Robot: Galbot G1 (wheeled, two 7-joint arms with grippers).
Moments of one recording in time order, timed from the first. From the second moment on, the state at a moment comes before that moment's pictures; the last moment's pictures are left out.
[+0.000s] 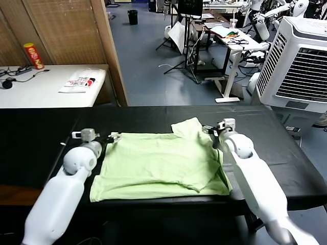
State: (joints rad) left arm 0.75 -1.09 -0.30 -1.50 -0.72 0.66 -0.20; right arm -0.49 1.29 0.18 1.17 0.46 -0.61 0.04
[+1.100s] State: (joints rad) left arm 0.75 -1.09 -0.31 -1.50 -0.66 0.62 -0.16; right arm -0.61 1.22 0.22 1.36 0.54 -0.53 -0.03
